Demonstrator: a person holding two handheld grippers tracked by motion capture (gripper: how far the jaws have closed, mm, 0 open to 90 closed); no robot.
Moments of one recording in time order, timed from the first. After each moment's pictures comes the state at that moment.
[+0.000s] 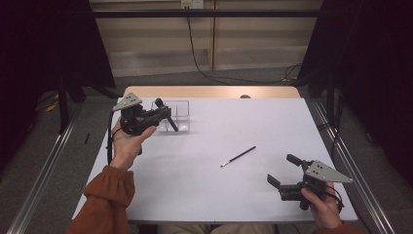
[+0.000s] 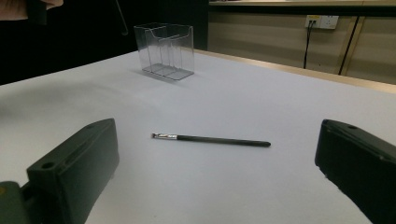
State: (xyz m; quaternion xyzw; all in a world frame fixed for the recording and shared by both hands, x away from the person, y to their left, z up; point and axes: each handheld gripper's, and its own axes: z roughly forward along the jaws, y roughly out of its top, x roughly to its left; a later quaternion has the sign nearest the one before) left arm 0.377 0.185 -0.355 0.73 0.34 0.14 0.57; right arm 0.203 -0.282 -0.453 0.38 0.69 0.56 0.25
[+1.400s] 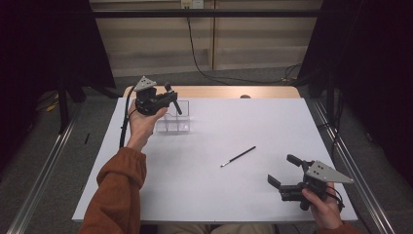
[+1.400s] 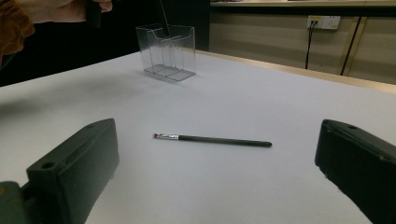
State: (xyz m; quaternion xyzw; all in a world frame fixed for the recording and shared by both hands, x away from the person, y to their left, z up) left arm 0.447 0.156 -0.373 0.73 0.37 0.18 0.54; right arm 0.202 -0.283 -0.452 0.38 0.69 0.57 0.25
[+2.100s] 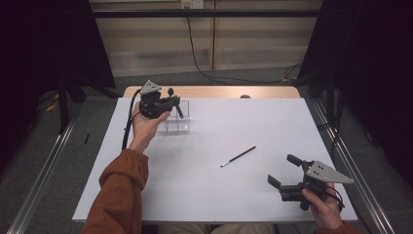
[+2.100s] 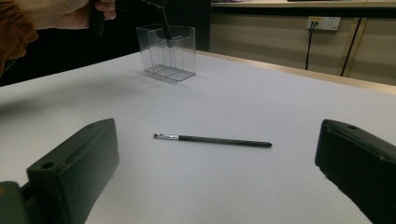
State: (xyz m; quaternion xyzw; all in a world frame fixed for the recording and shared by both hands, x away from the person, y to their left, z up) left arm 0.448 0.151 -0.385 0.75 0.37 0.18 0.52; right arm 0.202 -0.283 -0.453 0.37 0.69 0.57 0.25
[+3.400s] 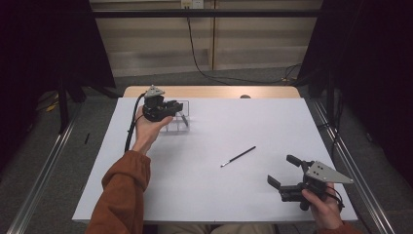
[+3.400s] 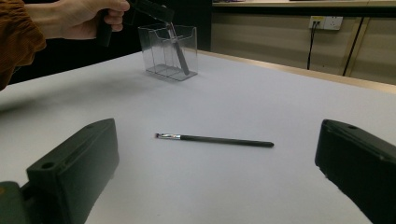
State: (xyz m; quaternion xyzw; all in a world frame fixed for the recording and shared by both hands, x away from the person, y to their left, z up) left arm 0.455 0.149 -0.406 0.76 0.38 0.16 0.50; right arm 0.201 -0.283 -0.453 0.37 0.69 0.57 0.25
